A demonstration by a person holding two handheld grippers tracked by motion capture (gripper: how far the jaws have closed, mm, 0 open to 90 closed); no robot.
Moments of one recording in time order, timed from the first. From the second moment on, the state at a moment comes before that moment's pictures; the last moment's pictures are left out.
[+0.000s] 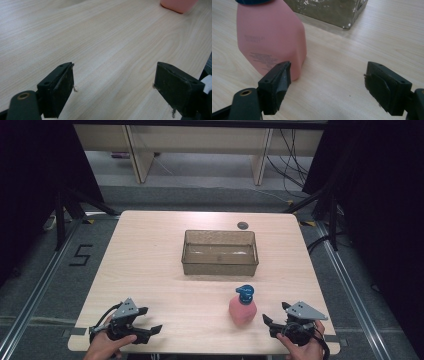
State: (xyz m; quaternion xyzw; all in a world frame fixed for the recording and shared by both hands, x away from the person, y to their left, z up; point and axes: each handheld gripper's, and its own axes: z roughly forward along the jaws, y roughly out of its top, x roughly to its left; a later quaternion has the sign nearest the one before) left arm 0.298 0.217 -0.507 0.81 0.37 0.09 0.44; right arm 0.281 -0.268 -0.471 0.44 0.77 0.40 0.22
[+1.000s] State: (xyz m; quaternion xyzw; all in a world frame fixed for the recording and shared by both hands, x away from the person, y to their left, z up) left arm 0.299 0.217 -0.508 0.81 0.37 0.09 0.44; right arm 0.266 -0.239 -0.451 0.40 0.78 0.44 0.21
